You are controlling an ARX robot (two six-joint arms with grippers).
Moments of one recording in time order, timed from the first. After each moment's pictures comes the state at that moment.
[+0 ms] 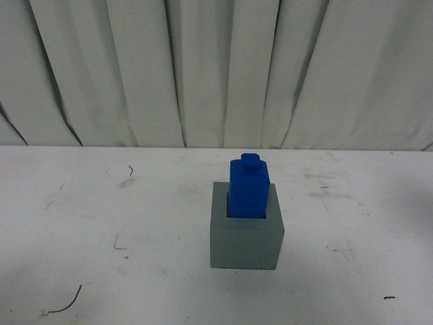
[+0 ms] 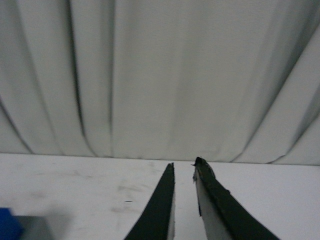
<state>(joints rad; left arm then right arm) 0.00 0.01 0.01 0.00 0.00 0.00 -0.01 1.05 0.46 0.56 0.01 -0.13</state>
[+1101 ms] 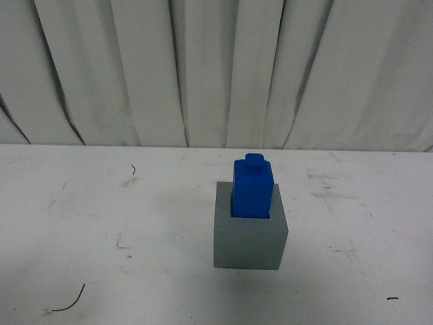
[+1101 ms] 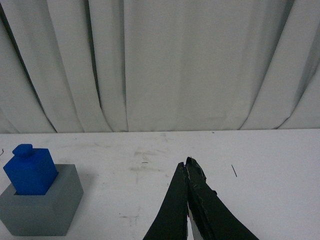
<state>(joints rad) 0.00 0.01 0.01 0.00 0.00 0.00 0.00 0.45 0.04 0.41 0.00 -0.01</state>
